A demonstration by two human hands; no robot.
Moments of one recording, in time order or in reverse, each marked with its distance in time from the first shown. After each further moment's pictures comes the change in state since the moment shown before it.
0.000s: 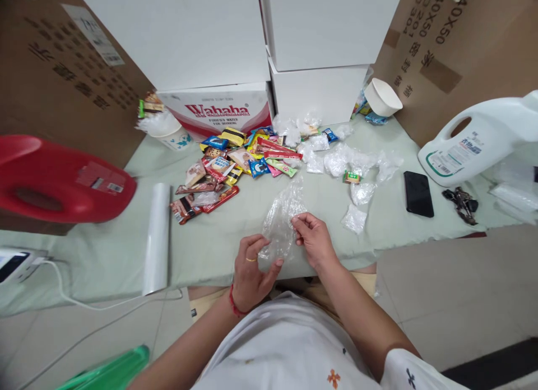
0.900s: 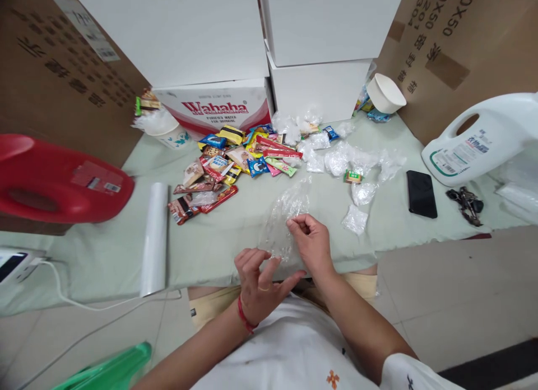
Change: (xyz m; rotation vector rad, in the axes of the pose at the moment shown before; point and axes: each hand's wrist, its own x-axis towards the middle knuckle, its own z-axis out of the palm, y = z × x) left_hand -0.013 0.021 0.018 0.271 0.191 0.208; right_hand -0.011 0.000 0.005 -0.248 0.100 -0.246
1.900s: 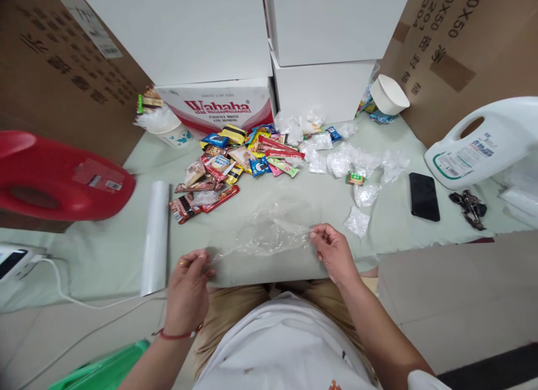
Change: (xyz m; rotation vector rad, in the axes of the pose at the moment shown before) left_hand -0.015 -0.094 -0.060 -0.478 0.176 -1.482; right_hand -0.002 0.014 -0.048 0.045 -0.048 0.182
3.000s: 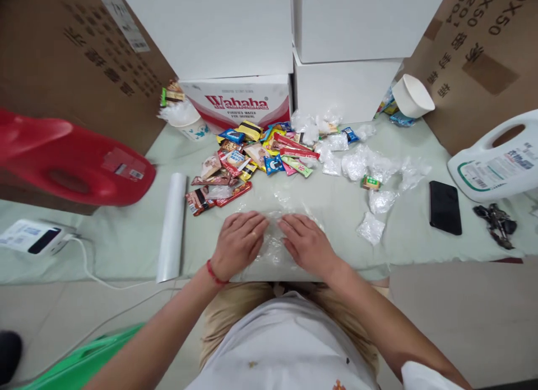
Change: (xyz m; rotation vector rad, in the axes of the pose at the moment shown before) left_hand 0.038 0.020 0.051 0.864 -0.624 1.264; right_hand 0.023 -0.004 0.045 -1.080 -0.430 -1.039
